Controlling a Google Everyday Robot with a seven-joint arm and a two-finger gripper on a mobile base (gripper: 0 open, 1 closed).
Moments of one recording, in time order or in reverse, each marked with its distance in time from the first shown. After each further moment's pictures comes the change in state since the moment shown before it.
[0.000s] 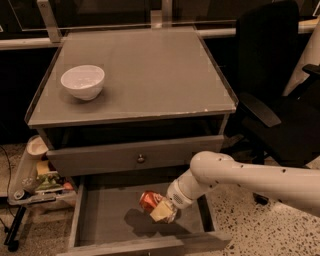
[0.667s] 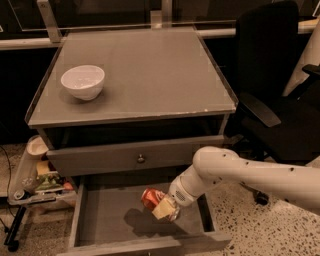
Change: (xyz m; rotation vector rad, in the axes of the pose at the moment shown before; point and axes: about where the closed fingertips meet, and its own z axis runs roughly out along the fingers) arm -0.004 0.005 -0.019 0.010 0.003 0.004
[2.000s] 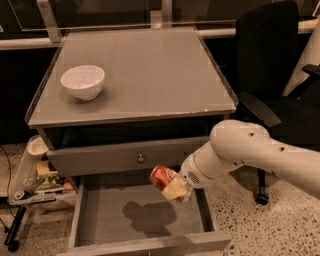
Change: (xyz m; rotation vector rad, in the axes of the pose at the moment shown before) arm -0.030 0.019 -0.112 0.138 -0.043 -0.019
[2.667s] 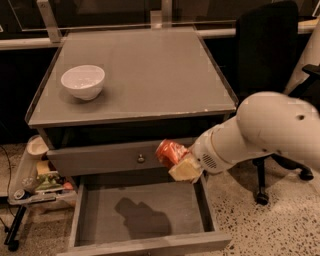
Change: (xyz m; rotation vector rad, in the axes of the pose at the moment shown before) arm -0.038 0.020 -0.105 0.149 -0.120 -0.095
